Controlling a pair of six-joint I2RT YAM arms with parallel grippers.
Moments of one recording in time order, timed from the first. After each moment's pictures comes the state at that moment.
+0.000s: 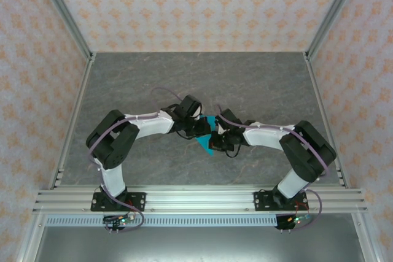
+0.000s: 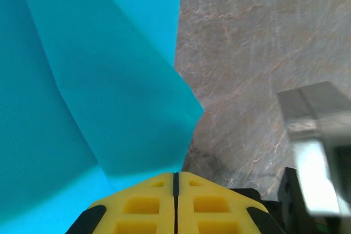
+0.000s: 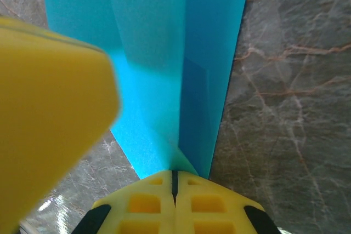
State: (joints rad) left arm -0.65 1.85 1.05 -0.18 0.44 -0.89; right arm 0.68 1.62 0.75 -0.27 -0.36 0.77
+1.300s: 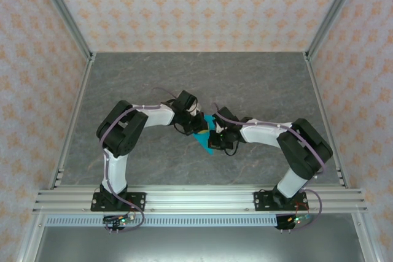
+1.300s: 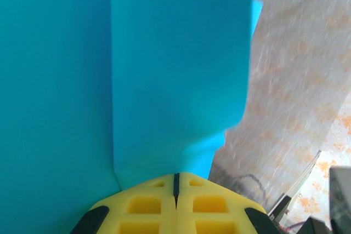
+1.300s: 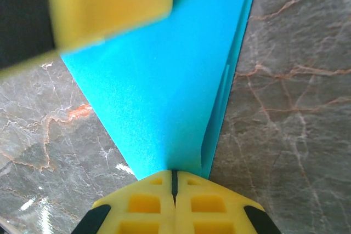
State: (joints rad) left arm -0.53 2.01 1.15 -0.20 0.57 -0.90; right arm 0.69 1.65 0.81 -0.35 -0.33 0.73
